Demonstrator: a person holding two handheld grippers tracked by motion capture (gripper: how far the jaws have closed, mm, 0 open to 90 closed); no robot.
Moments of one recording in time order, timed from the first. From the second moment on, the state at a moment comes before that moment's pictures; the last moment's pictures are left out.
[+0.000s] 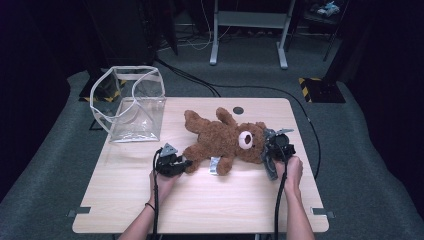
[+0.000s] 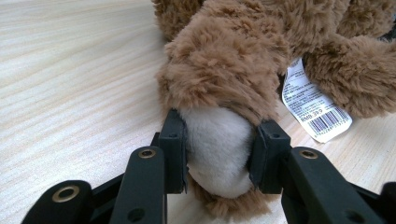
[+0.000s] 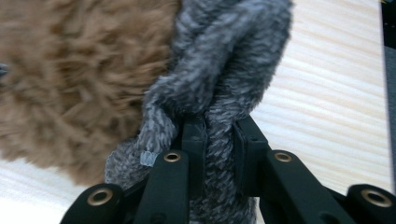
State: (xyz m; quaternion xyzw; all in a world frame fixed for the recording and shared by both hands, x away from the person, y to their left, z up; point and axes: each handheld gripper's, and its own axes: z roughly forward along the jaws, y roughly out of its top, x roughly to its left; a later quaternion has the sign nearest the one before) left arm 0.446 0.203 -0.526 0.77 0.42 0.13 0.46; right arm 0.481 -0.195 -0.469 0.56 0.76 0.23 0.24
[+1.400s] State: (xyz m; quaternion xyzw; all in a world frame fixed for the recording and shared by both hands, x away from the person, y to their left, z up) left arm 0.446 0.202 -0.527 0.76 0.42 0.13 0.47; right arm 0.475 -0.181 -0.472 0.54 0.78 0.22 0.24
